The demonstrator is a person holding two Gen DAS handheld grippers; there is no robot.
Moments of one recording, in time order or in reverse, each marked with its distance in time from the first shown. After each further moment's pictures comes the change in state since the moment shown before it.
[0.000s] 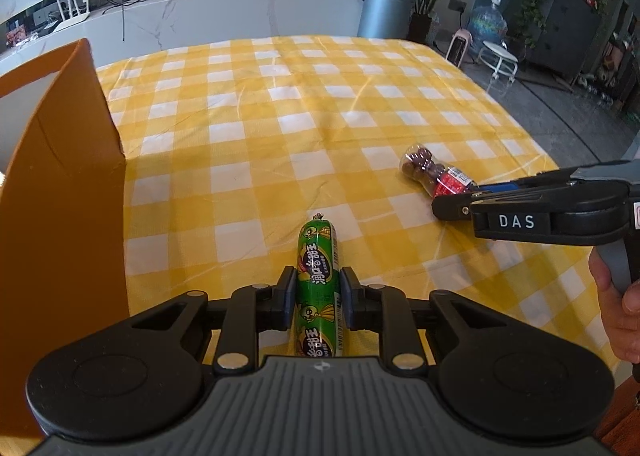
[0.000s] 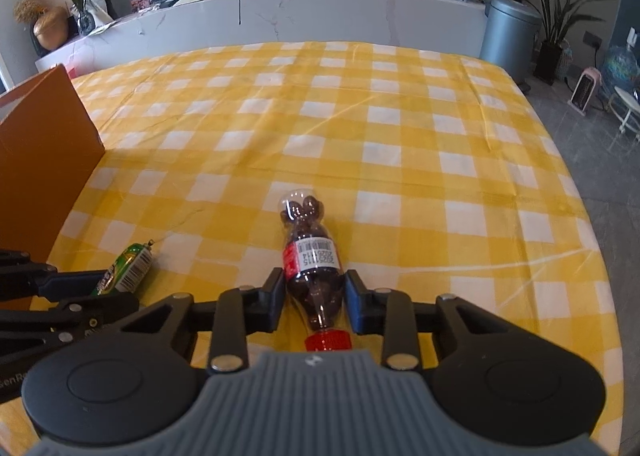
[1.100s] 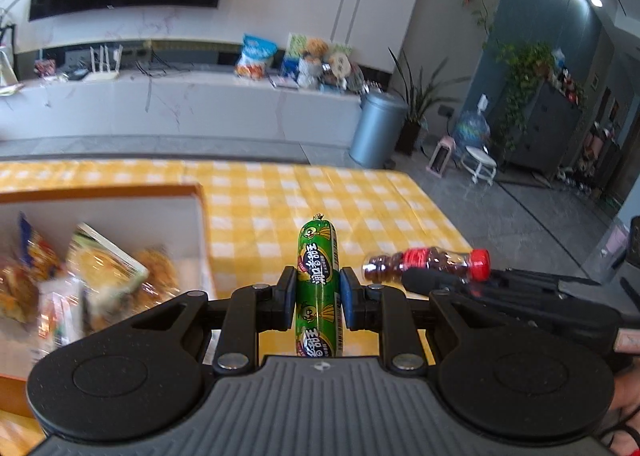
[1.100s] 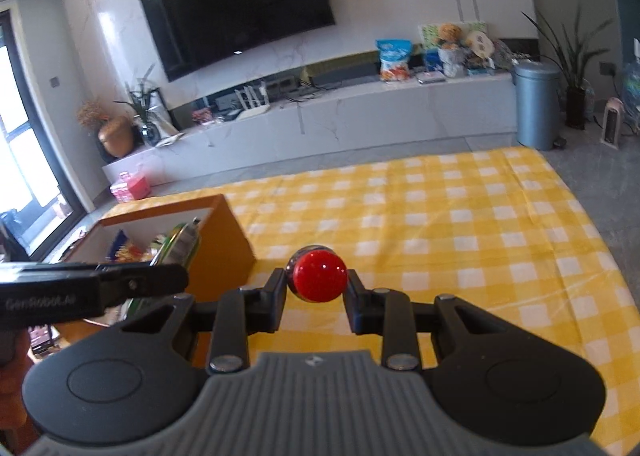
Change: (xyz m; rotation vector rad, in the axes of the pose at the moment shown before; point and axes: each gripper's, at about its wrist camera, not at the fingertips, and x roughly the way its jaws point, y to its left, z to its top) left arm -0.153 0.036 0.020 -0.098 -0.292 -0.052; right arm -0.136 0.067 -0.008 0.078 -0.324 0.223
